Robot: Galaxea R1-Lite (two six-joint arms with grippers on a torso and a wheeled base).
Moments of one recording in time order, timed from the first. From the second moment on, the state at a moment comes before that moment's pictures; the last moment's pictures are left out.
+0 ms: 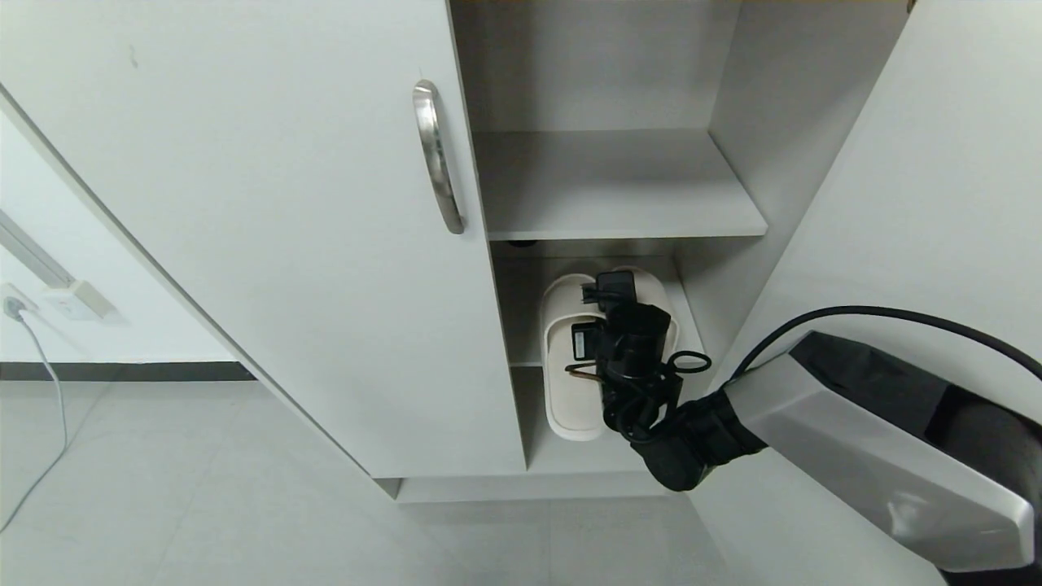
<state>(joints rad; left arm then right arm) 0.00 0.00 0.00 0.00 -0.03 0.02 0.71 2.42 -1.46 -1.08 -0.69 -0.10</state>
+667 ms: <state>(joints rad) 0.00 0.00 0.00 0.00 -0.03 0.02 0.69 2.46 -1.53 -1.05 -0.69 -0.09</state>
